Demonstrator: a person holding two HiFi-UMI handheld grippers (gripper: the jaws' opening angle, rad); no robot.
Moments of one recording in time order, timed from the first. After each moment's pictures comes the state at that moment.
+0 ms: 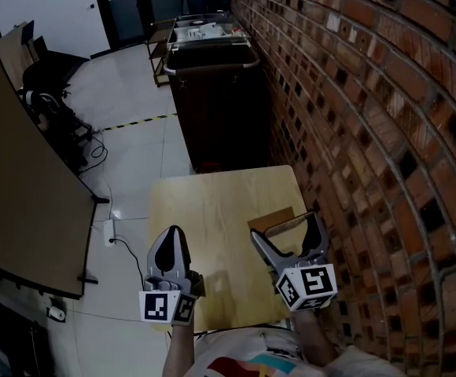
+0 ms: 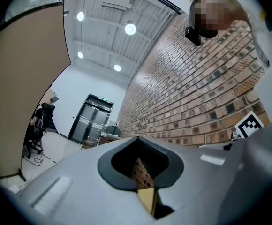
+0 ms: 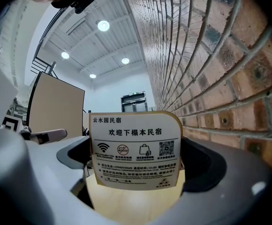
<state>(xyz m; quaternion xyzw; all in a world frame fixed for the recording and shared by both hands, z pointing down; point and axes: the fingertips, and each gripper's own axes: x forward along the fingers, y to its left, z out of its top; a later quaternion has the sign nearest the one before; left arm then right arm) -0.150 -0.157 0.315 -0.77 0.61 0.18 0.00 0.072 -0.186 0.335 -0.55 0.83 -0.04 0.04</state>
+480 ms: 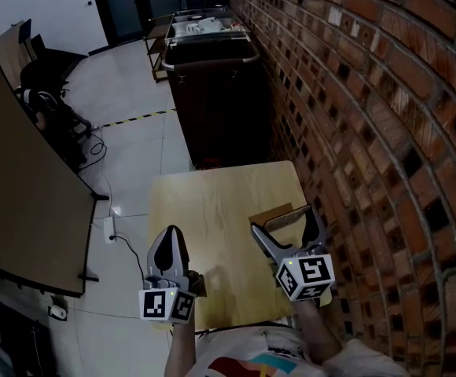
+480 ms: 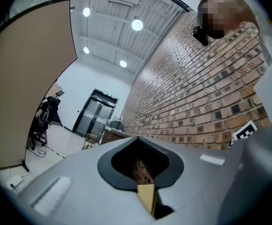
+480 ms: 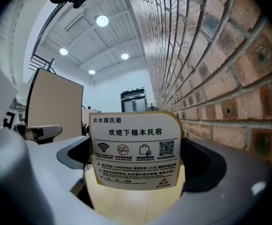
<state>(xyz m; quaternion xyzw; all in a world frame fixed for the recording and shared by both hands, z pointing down) -0.160 -0.161 0.332 -0.76 0.62 0.18 -0.04 0.072 -0.205 0.361 -0.55 0.83 -0.06 0.01</state>
